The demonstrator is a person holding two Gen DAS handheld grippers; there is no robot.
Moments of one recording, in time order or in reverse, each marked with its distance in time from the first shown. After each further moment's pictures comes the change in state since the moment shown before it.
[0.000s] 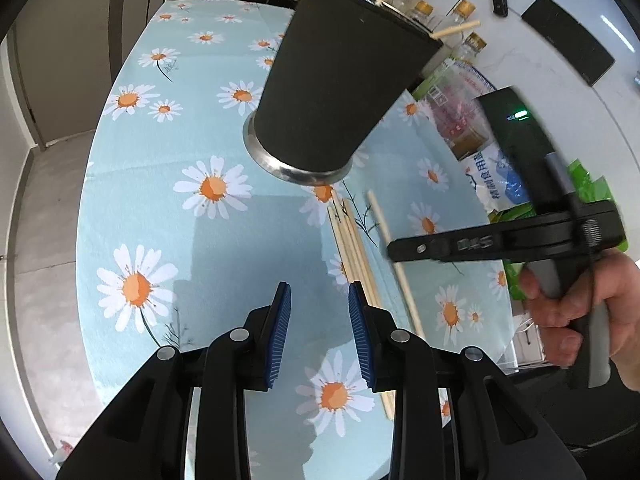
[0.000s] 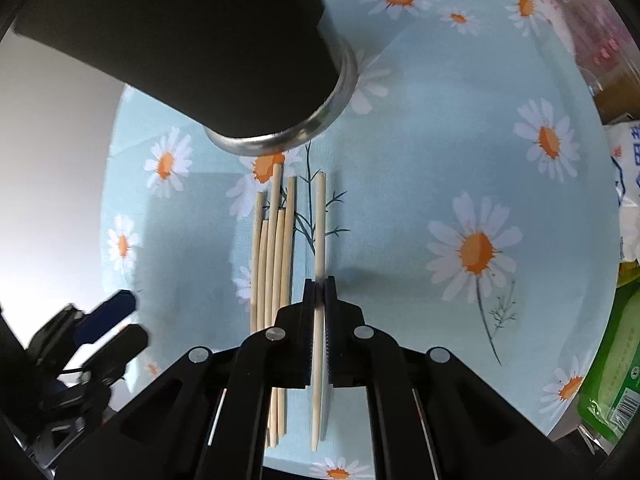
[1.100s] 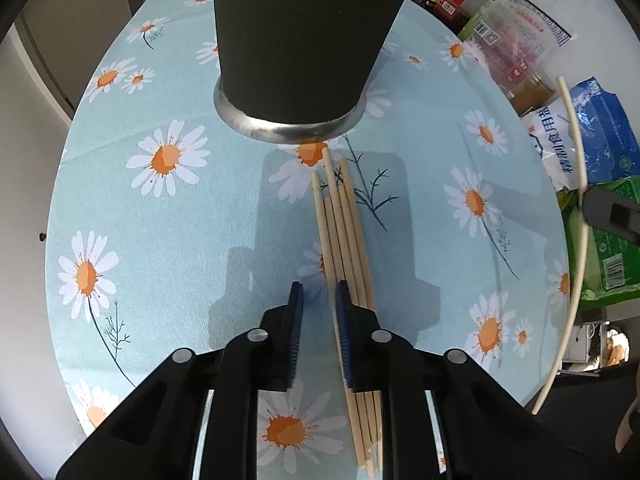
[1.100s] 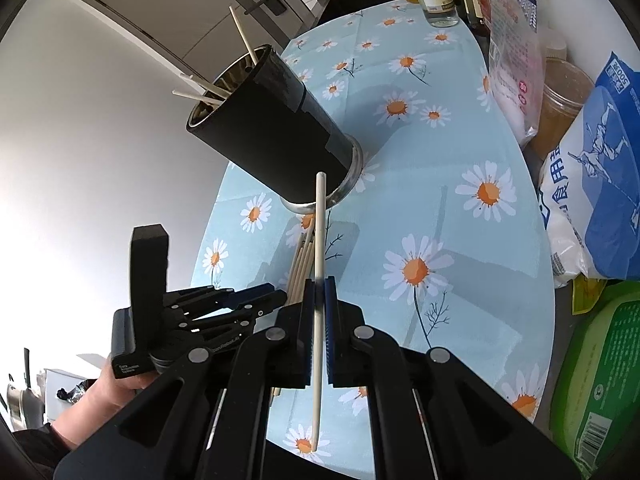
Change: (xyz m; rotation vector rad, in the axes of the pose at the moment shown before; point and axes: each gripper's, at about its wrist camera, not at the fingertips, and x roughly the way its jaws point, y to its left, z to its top) left arm 0.071 -0.047 0.008 -0.026 0.146 0.255; right arm -0.101 -0.068 -0.048 -0.112 -0.305 0.312
